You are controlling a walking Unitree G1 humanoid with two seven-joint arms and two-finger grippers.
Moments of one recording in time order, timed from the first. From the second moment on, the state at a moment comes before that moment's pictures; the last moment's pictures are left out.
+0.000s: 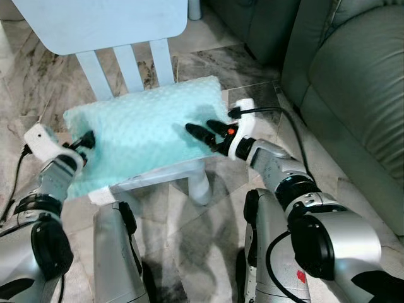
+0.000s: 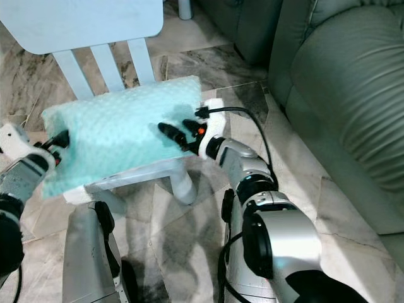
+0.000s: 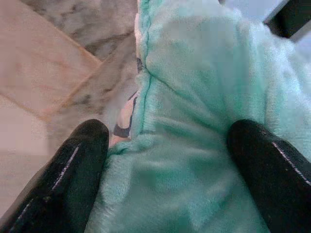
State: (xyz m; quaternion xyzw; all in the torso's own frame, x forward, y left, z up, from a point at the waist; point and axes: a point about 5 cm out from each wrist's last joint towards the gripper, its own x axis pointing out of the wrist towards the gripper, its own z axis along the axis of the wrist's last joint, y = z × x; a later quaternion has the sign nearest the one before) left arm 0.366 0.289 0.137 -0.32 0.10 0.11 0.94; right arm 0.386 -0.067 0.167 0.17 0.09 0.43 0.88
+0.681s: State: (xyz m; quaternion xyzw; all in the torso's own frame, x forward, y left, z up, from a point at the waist) left arm 0.363 0.273 0.128 -0.35 0.12 0.00 0.93; right arm 0.374 -0.054 0.150 0.18 0.12 0.47 0.86
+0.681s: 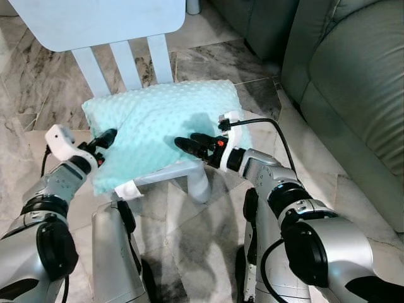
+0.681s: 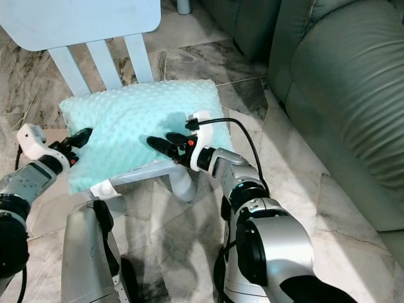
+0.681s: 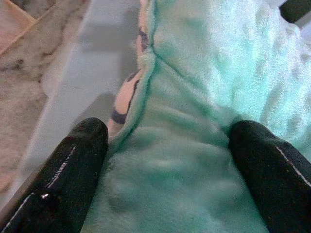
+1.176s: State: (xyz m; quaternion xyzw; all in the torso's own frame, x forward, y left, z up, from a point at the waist) left arm 0.359 0.281 0.125 -0.36 0.12 0.02 0.93; right arm 0.381 -0.071 0.151 0.14 0.10 0.43 0.89
